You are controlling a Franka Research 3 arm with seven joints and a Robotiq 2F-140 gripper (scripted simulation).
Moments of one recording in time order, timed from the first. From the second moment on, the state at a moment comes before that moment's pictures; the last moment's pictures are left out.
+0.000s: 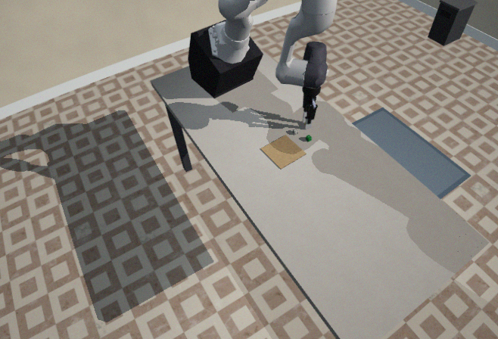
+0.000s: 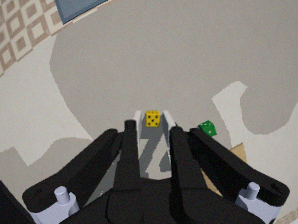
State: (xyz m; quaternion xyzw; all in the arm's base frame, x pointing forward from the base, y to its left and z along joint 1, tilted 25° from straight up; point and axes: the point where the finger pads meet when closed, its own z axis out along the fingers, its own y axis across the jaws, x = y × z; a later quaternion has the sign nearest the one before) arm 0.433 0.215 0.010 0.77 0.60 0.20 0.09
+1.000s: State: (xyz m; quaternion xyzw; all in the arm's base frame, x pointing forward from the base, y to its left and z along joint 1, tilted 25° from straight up) arm 0.433 0.215 0.010 0.77 0.60 0.20 0.09
